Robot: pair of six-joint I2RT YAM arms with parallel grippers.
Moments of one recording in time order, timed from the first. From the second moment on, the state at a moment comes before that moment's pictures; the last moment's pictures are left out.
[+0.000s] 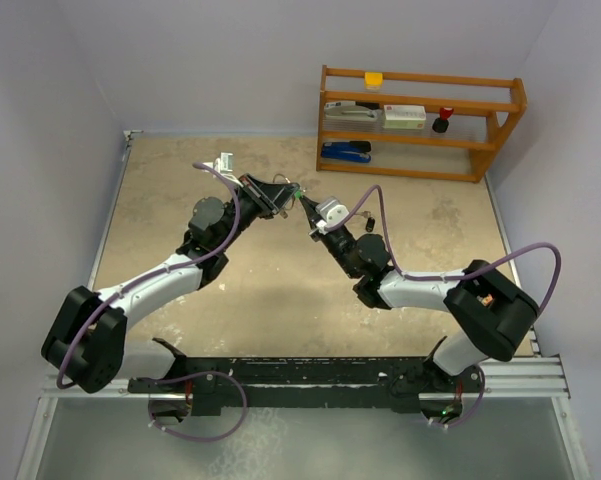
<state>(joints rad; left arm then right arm) -0.56 1.31 0.72 0.75 0.12 -0.97 0.84 1.53 0.63 1.21 0.19 -0.32</state>
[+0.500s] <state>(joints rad) -0.56 1.34 0.72 0.77 0.12 -0.97 0.84 1.53 0.63 1.22 0.19 -0.25</state>
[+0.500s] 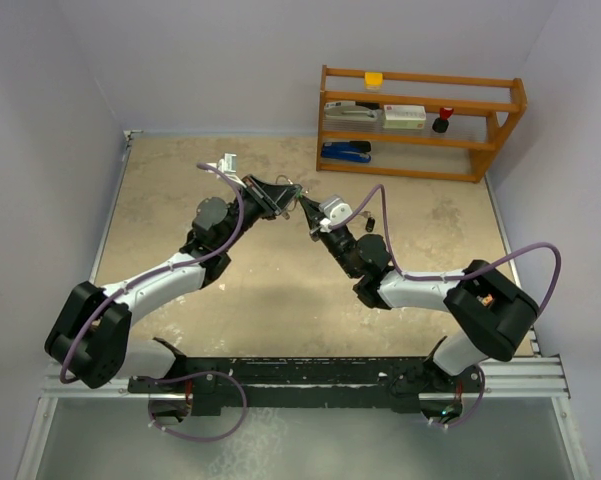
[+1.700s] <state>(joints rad) -0.58 1.34 0.72 0.80 0.10 -0.97 0.86 1.56 0.63 1.32 0.31 -0.18</state>
